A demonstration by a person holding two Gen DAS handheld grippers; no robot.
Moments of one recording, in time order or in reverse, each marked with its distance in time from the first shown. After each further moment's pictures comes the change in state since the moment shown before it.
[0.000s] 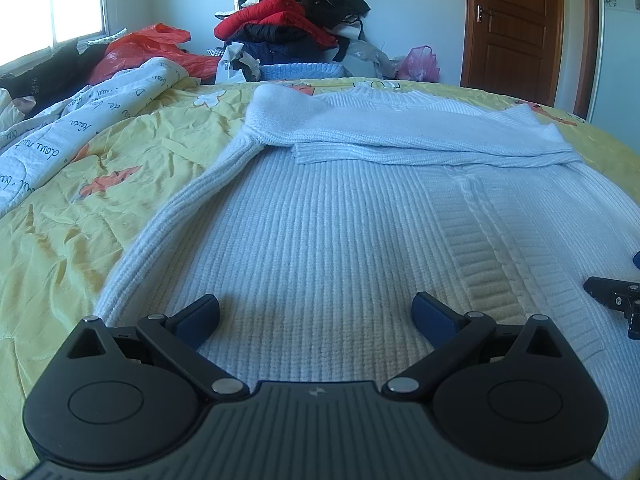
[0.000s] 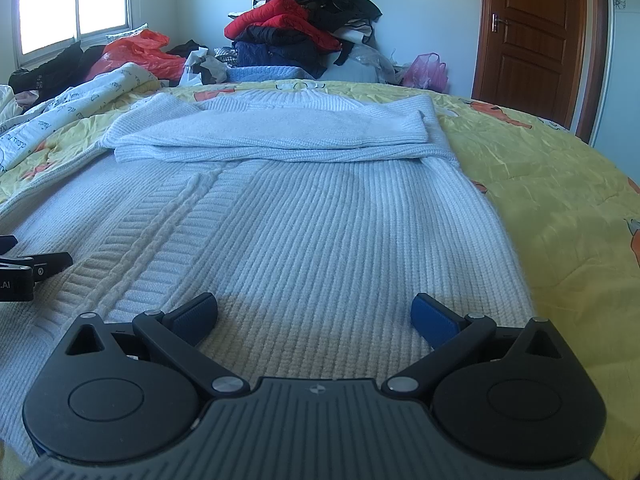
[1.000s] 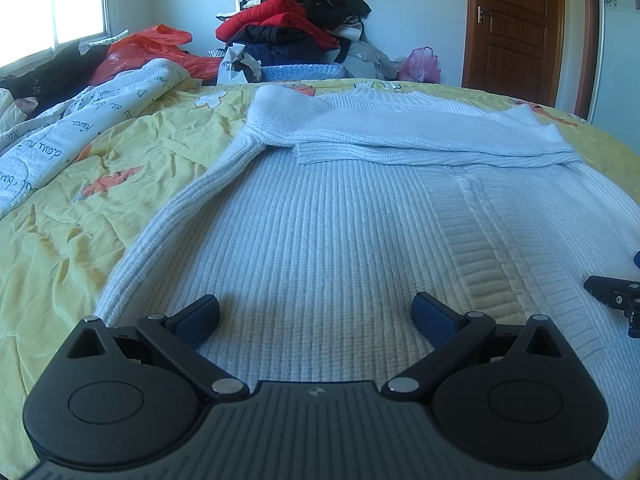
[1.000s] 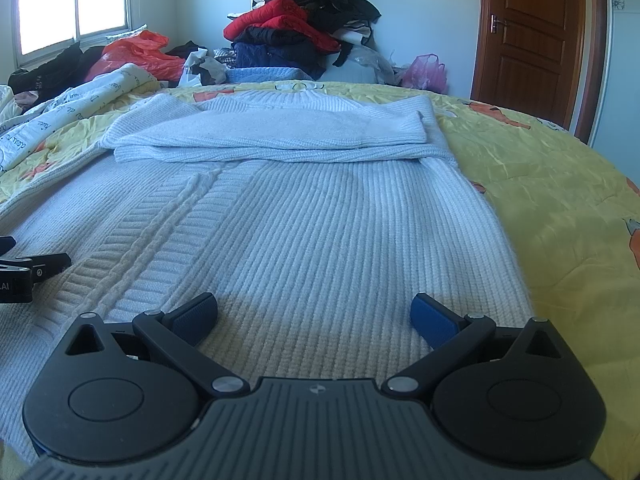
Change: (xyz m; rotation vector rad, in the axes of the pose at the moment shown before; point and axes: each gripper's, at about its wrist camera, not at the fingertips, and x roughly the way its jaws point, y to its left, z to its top) left arm -0.001 -0.002 -0.001 -0.001 -0.004 0.007; right arm 0.000 0.000 -0.001 0.001 0.000 0.001
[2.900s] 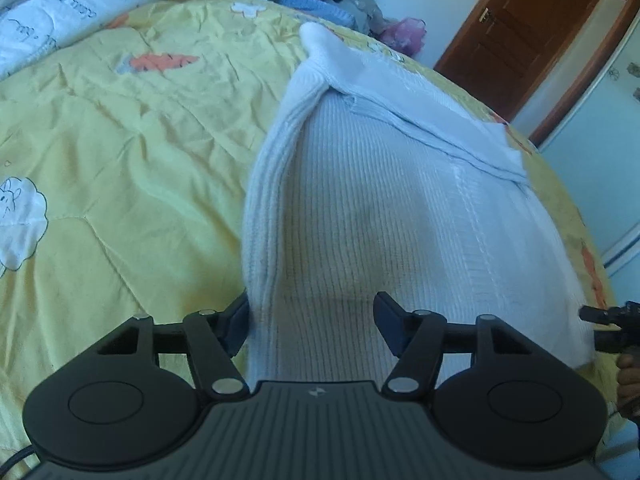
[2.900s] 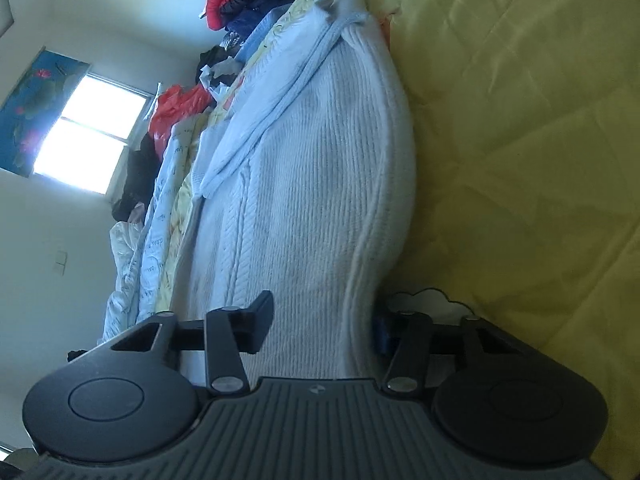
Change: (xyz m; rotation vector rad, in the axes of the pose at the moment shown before) left arm -0.052 0.121 -0.014 -0.272 0.252 -0.311; right arm -0.046 -0.141 -0.031 0.704 0.327 0.598
